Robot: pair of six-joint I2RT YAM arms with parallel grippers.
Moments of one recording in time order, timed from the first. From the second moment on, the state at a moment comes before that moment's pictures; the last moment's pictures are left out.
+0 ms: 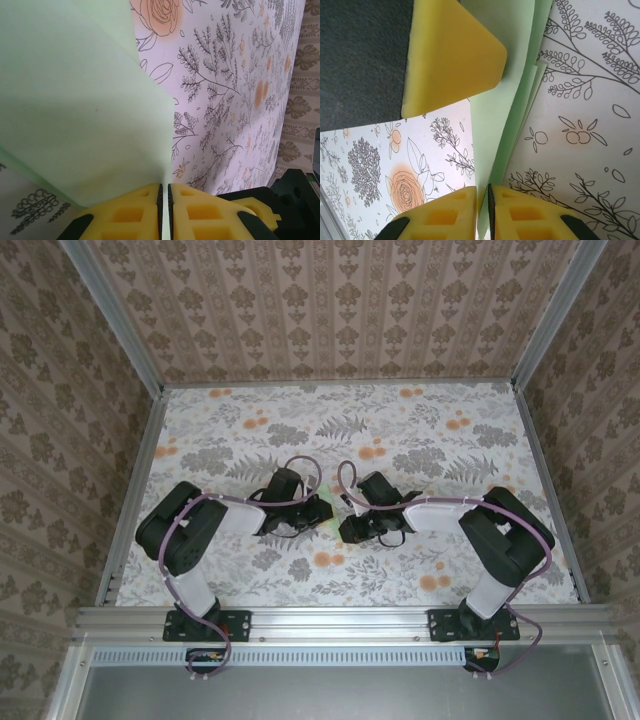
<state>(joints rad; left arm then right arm) -0.67 1.75 0.66 0.33 0.56 -0.96 0.65 1.68 0.77 -0.14 -0.44 0.36</state>
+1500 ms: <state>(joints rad) -0.66 1.75 0.67 0.30 0.55 -0.95 0.71 1.66 0.78 -0.16 -0.31 0.33</state>
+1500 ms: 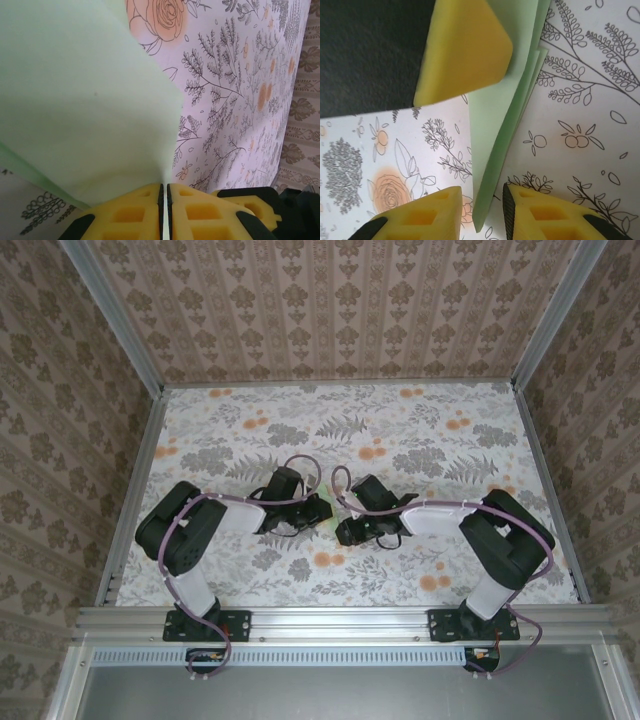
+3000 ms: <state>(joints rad) -0.67 1.70 0.67 0.30 0.57 -0.91 0.61 1.73 0.81 -0.13 -0.55 0.41</state>
